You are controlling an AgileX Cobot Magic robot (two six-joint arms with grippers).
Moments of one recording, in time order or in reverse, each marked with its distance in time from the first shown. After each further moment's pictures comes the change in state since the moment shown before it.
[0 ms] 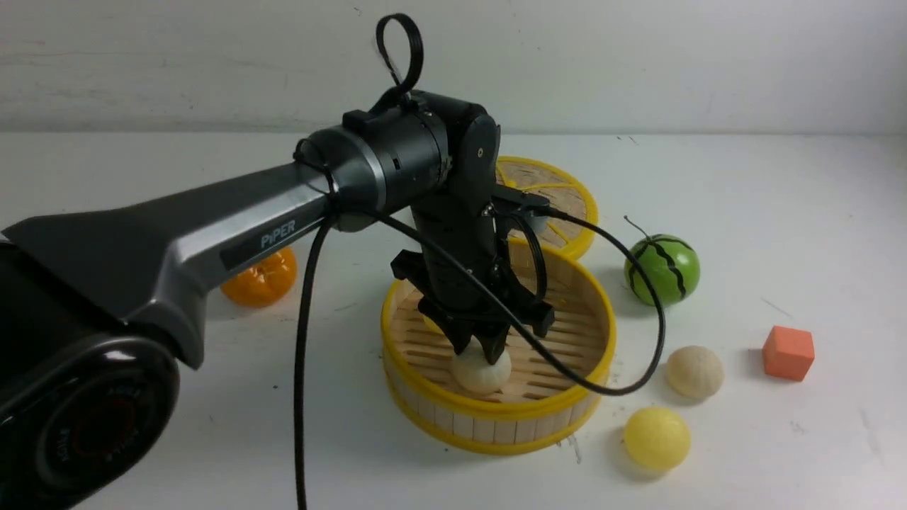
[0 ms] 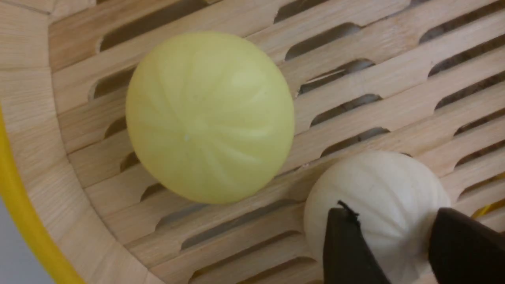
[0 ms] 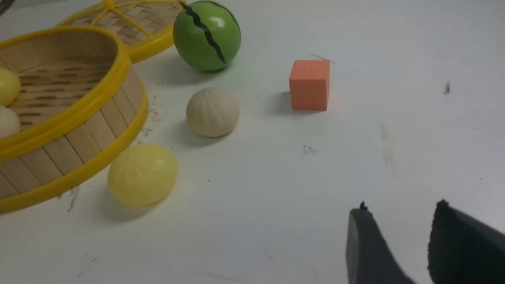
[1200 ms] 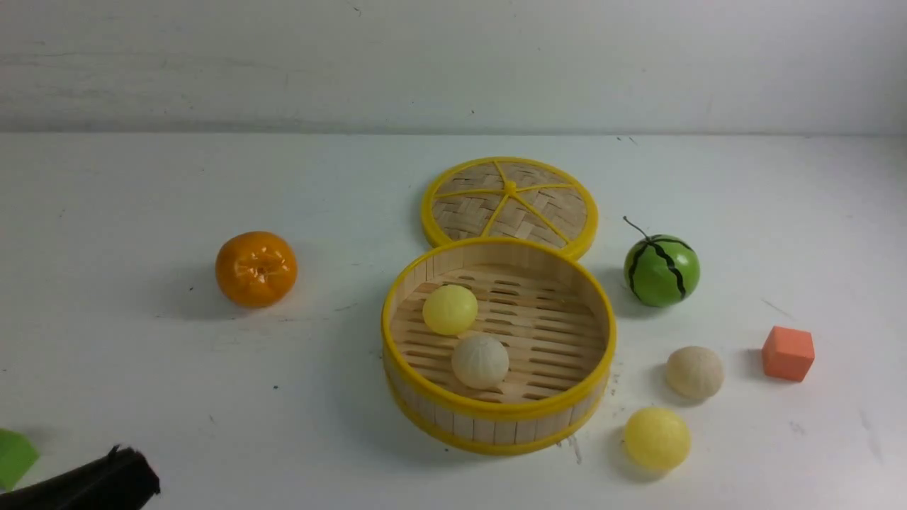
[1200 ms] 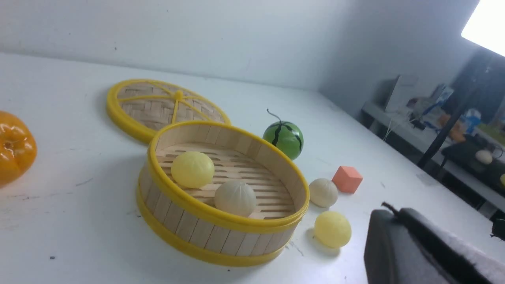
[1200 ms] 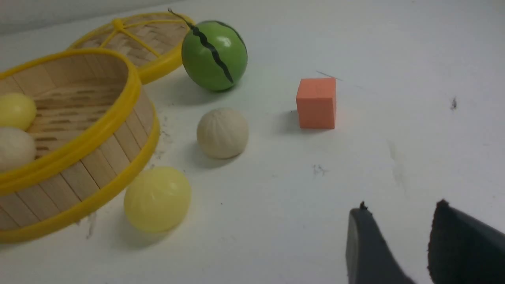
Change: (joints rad) right arm 0.000 0.000 0.008 0.044 -0.089 0.030; left arm -0.010 -2.007 1.718 -0.193 -1.035 -0.078
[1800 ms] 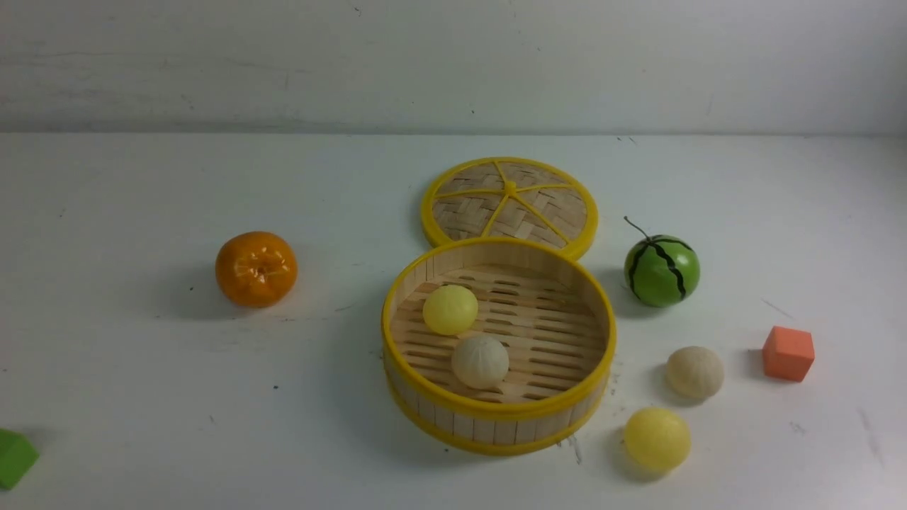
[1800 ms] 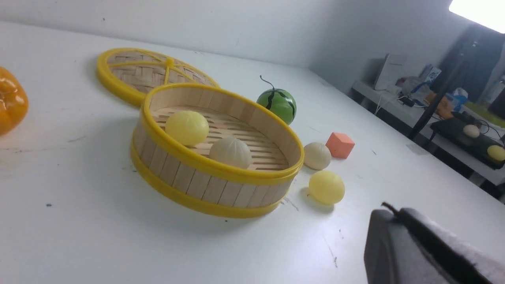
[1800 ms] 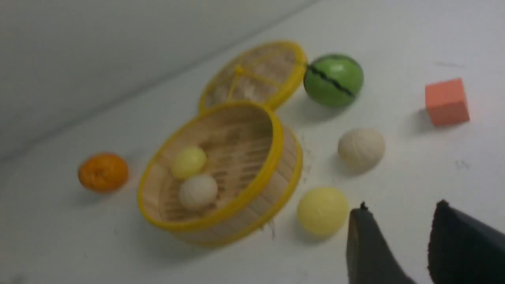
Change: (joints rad) right arm 0.109 0.409 -0.537 0.264 0.441 0.008; left arm 0.000 -0.151 0.068 -0.006 0.151 0.000
